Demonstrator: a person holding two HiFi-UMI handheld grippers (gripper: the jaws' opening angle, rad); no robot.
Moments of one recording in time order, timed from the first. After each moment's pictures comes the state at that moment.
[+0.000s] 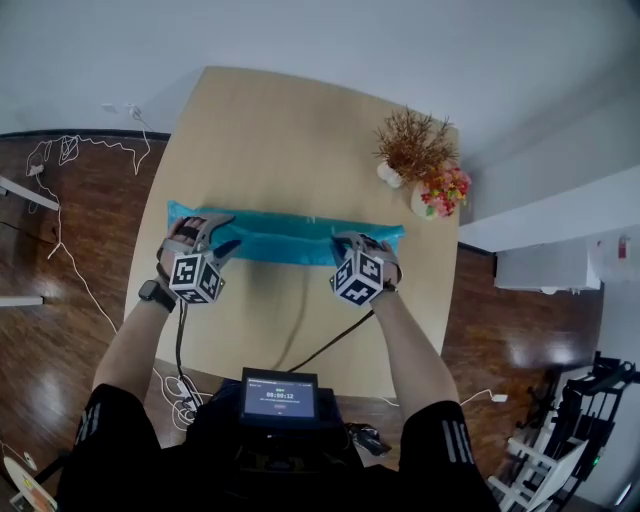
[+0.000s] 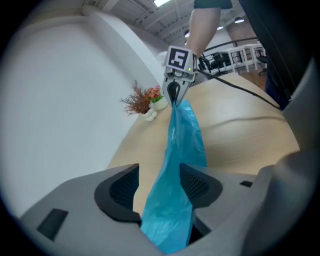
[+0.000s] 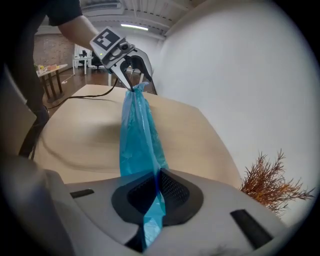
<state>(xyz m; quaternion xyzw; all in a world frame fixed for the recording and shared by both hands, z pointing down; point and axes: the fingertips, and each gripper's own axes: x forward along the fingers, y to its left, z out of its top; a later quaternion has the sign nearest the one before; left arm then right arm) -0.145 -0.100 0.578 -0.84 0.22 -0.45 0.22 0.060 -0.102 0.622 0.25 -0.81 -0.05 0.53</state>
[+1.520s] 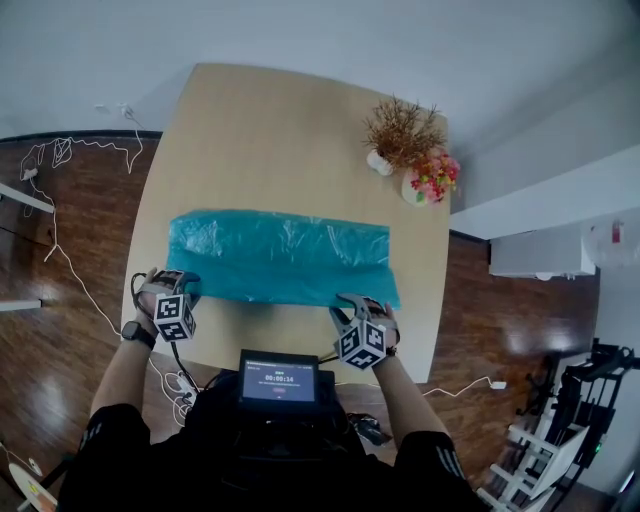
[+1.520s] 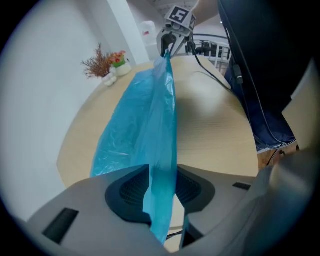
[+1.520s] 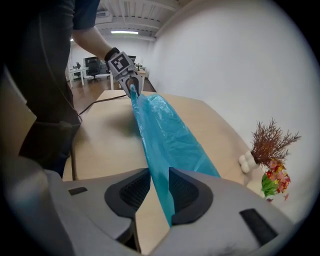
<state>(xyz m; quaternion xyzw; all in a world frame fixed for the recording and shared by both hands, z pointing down) -0.253 0.063 0.692 -0.77 0.06 -0.63 0.08 0.087 0.082 0.635 0.25 -0.82 0.03 0.51</state>
